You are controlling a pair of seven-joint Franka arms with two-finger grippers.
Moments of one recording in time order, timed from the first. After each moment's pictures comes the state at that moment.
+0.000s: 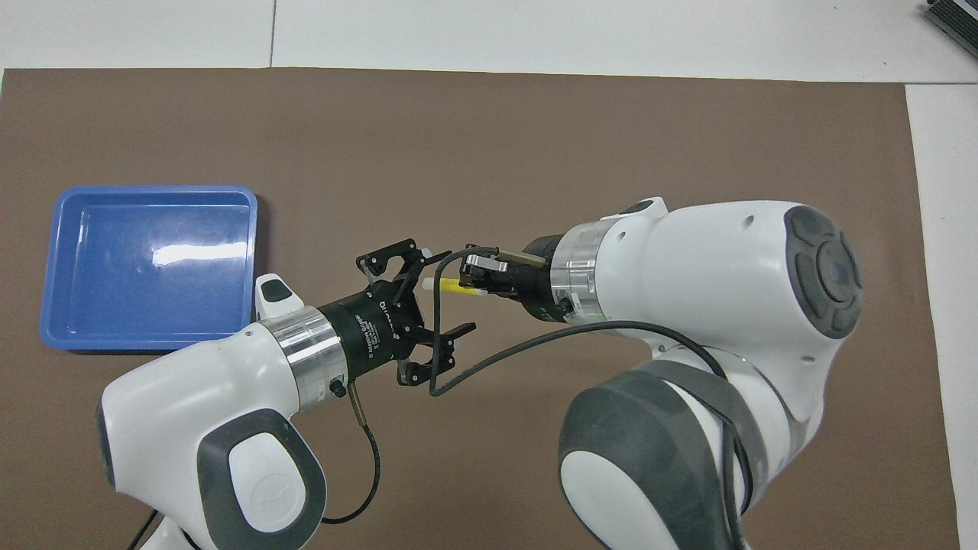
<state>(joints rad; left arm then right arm) -0.60 -0.18 -0.05 -2.26 -1.20 2.72 -1.38 0.21 0.04 0.33 -1.79 0.49 2.18 0.58</state>
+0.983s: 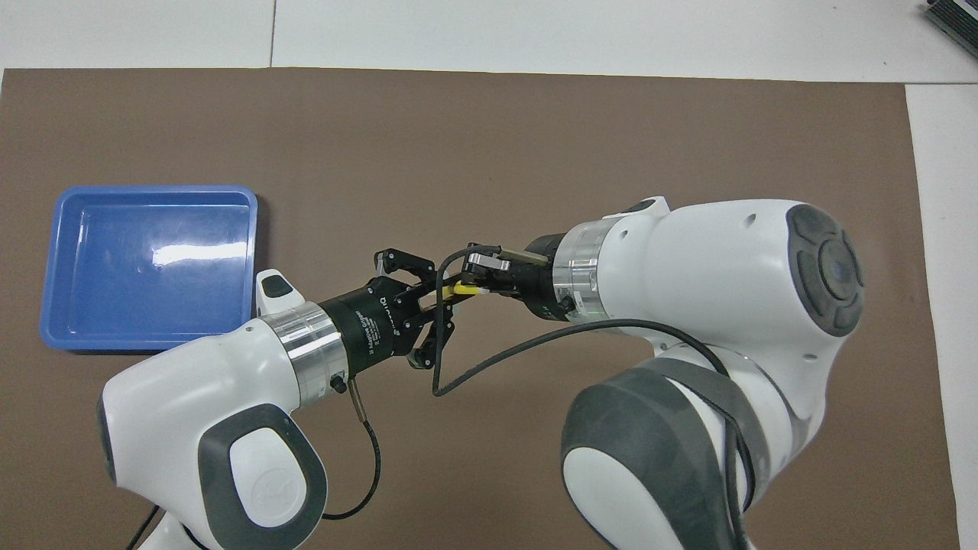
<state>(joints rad) -0.60 -0.18 -0.05 -2.25 -1.20 2.72 -1.37 0.20 0.04 0.32 -1.79 0.49 2.18 0.58</state>
